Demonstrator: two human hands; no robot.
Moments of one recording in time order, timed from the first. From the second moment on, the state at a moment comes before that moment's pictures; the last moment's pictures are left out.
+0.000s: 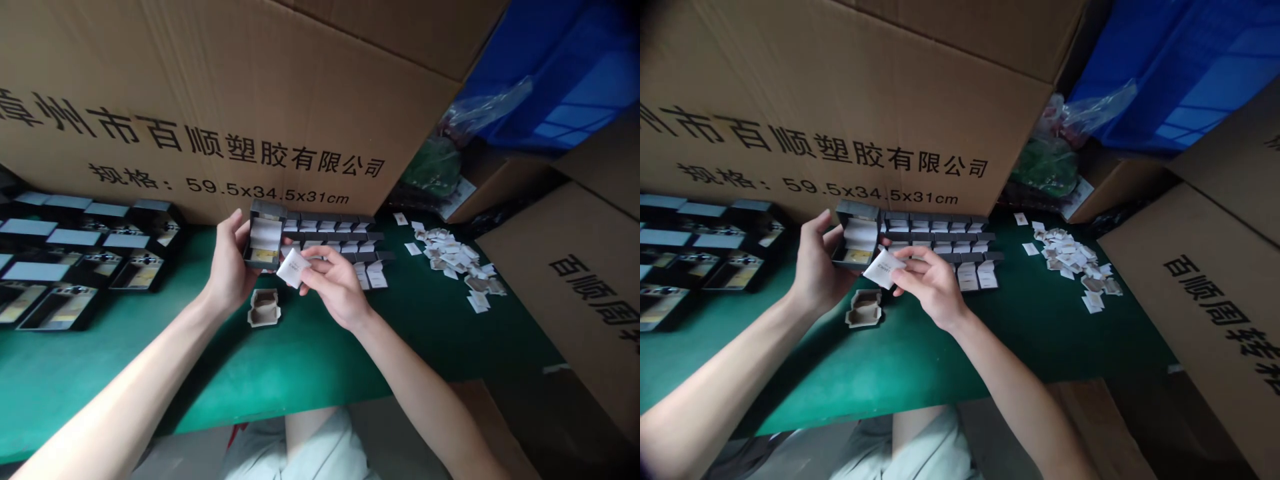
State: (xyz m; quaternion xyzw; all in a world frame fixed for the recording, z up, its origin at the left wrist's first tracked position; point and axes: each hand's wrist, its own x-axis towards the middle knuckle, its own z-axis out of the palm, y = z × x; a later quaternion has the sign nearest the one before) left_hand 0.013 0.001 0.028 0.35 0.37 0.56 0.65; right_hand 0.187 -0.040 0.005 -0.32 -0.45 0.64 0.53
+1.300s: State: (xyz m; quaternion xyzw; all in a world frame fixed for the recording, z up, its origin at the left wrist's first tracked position) left_hand 0.017 -0.006 0.029 0.39 0.36 0.51 0.68; right_hand 0.192 -0.047 0.006 -0.39 -0.56 0.38 0.63
